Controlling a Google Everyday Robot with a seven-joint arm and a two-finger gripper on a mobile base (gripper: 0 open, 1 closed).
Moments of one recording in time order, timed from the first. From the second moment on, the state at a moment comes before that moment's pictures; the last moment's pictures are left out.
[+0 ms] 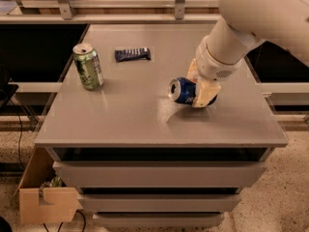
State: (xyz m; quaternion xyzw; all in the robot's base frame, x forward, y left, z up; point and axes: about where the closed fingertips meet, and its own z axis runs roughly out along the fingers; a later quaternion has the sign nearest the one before) arm 0.554 -0.116 0.867 -0.75 0.63 -0.05 0.19
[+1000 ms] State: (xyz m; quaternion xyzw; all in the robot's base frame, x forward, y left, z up) arm 0.566 -0.126 0.867 -0.77 0.61 -0.15 0.12
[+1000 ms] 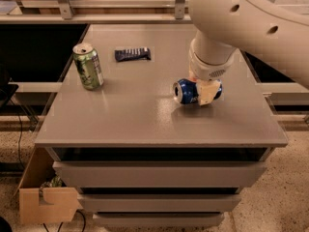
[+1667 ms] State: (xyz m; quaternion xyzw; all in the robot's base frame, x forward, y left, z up) arm 0.565 -0.124 0.861 -0.79 0.58 -0.16 0.08
